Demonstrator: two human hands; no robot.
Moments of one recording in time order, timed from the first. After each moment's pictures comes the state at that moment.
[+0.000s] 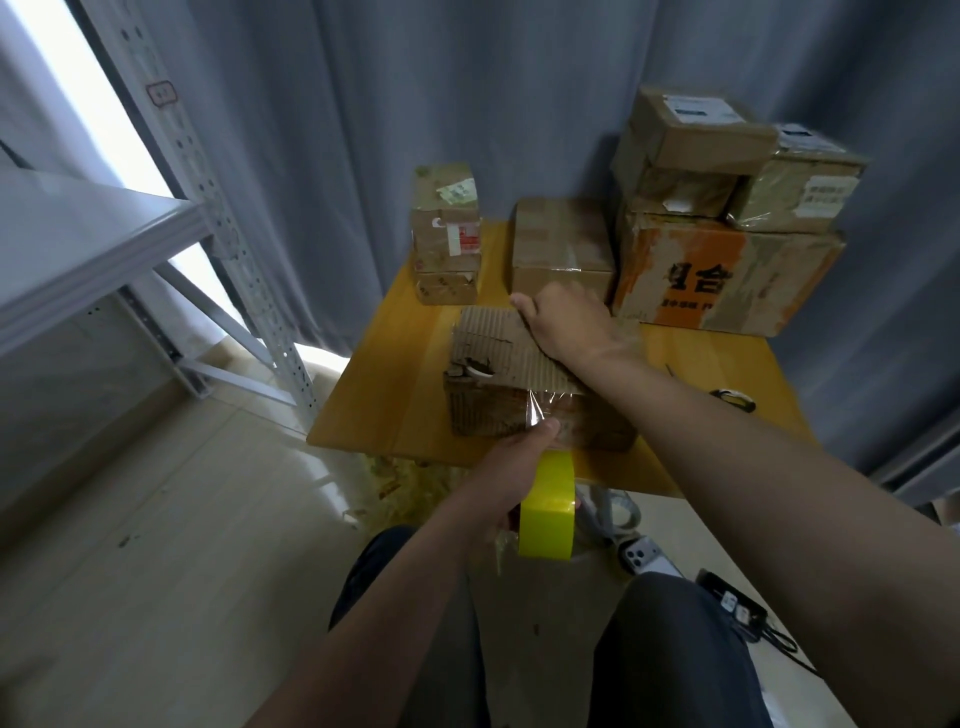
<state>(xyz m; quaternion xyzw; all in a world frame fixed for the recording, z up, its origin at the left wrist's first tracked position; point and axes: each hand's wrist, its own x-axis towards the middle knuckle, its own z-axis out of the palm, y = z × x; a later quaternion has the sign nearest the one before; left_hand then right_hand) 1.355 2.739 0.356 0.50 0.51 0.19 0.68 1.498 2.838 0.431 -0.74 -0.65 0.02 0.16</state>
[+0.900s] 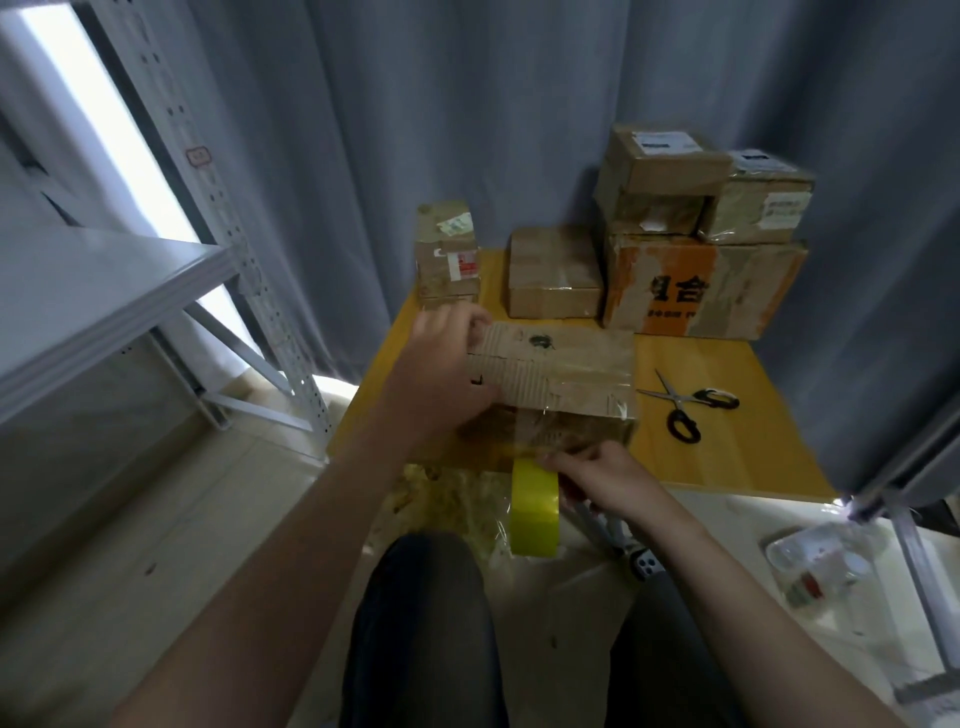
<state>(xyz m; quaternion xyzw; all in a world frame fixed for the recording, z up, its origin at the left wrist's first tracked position) 1.293 2.783 0.458 0.85 0.41 0.30 0.13 1.484 2.665 0.388 -0.70 -0.46 0.45 0.31</state>
